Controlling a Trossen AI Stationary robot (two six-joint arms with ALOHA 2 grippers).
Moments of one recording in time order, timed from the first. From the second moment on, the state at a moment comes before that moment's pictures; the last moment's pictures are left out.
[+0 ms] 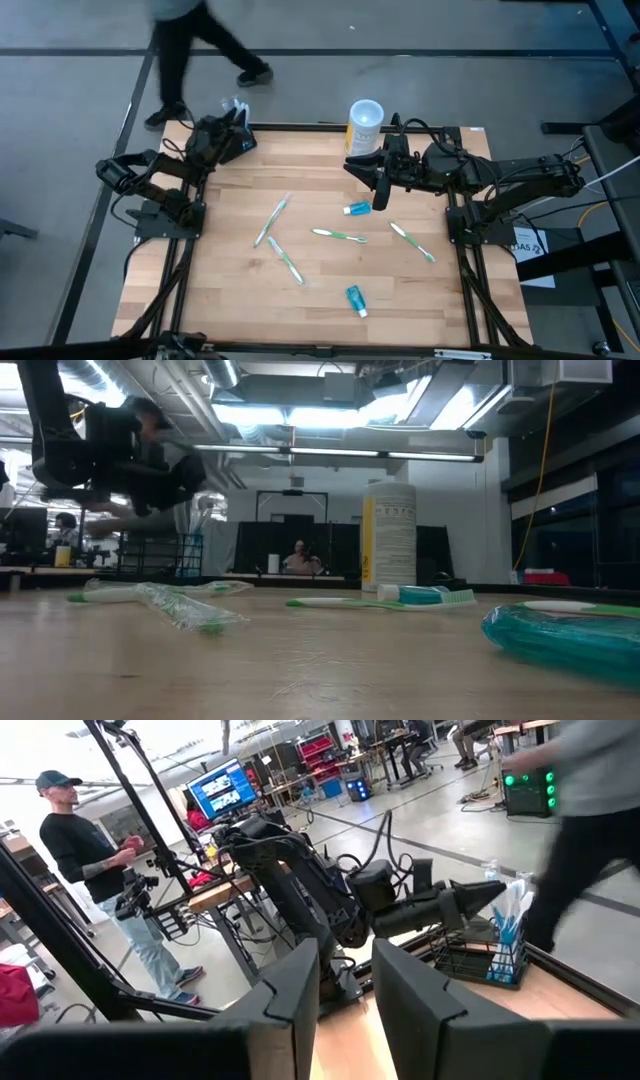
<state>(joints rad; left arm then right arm) 0.97 1.41 0.17 1.38 -0.21 -0.37 0.14 1.23 1.22 -0.04 0.32 0.40</state>
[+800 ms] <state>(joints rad) 0.68 0.95 0.73 0.44 0.57 -0.38 0.13 1.22 1.22 -0.22 0.26 0.35</state>
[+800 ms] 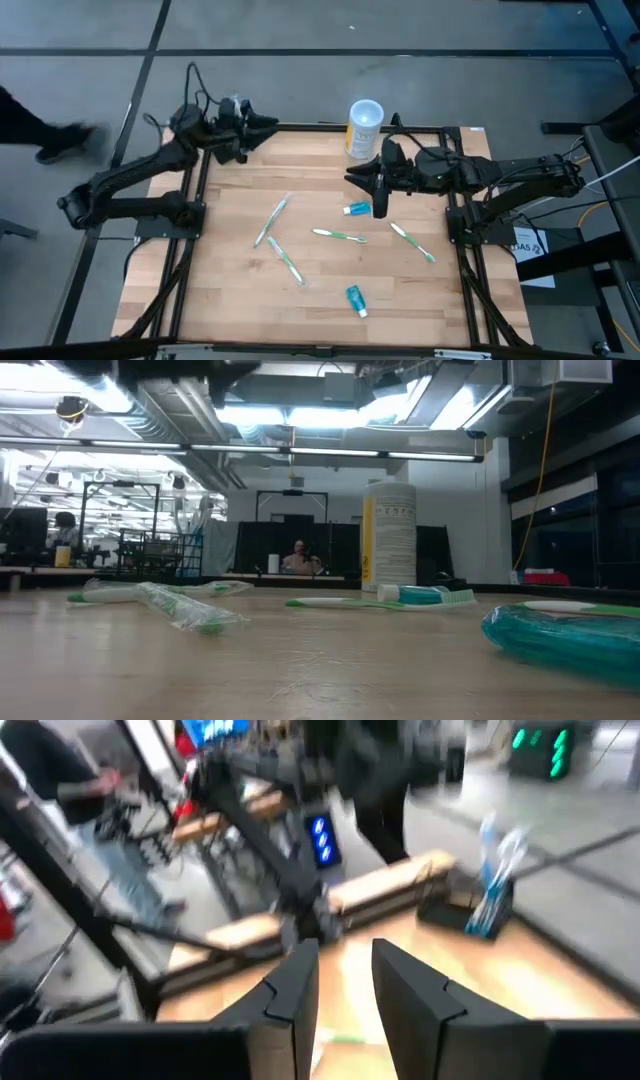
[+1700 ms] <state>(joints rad) 0.20 0.94 1.11 -0.76 -0.13 -0.26 0.08 1.28 1.03 -0.80 0.00 0.61</state>
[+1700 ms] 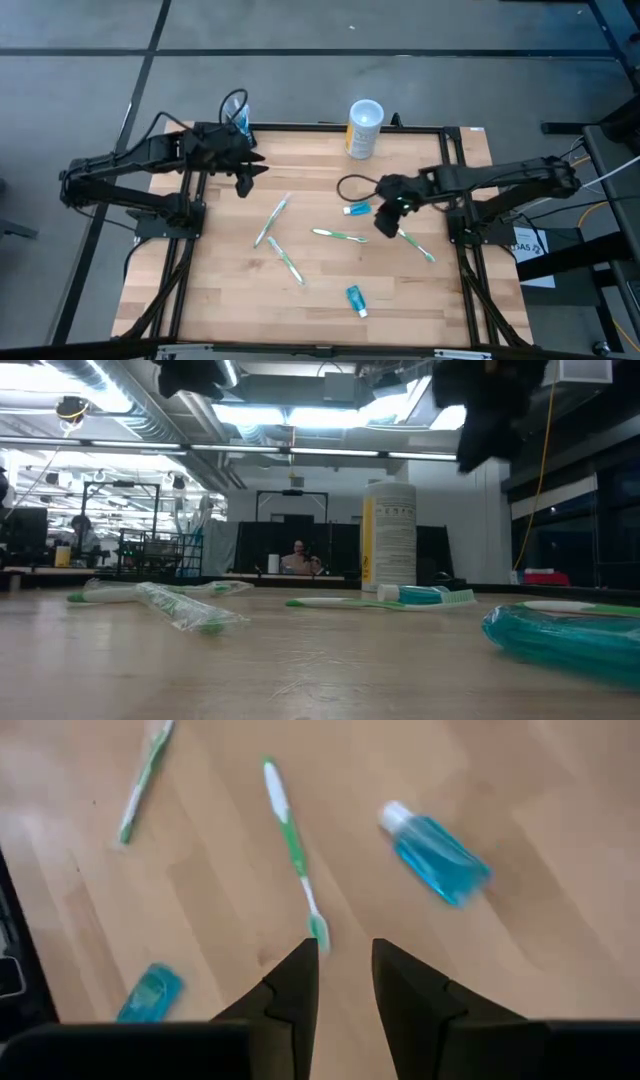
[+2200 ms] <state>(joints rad) 0.10 0.89 1.11 -0.84 -0.16 -0.31 0.04 1.71 1.07 -0.56 -0.23 0.26</state>
